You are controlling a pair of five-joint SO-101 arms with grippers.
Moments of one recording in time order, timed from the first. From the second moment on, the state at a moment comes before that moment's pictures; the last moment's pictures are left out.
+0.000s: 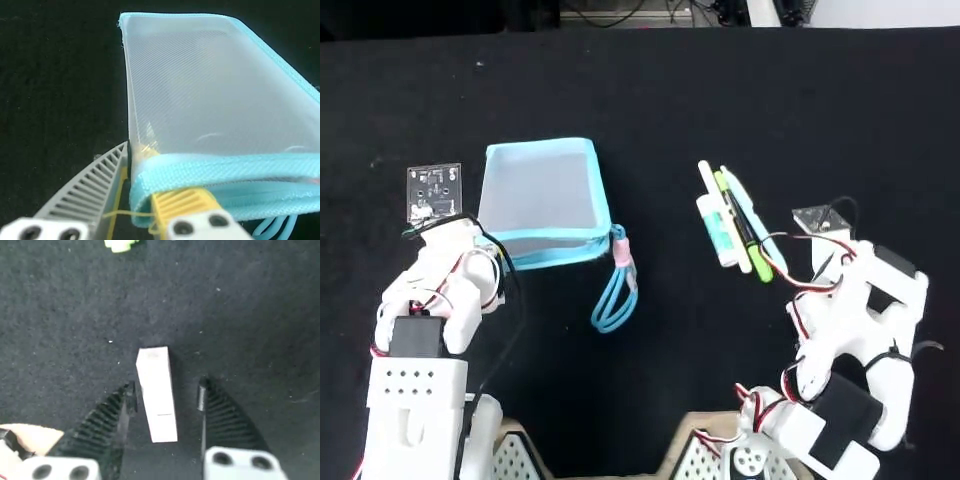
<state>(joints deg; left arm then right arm) -4.9 -66.4 63.3 53.9 3.2 35.8 -11.9 47.2 67.5 48.0</state>
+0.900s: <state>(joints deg) -4.9 -66.4 63.3 53.9 3.2 30.8 -11.9 48.4 65.9 54.6</state>
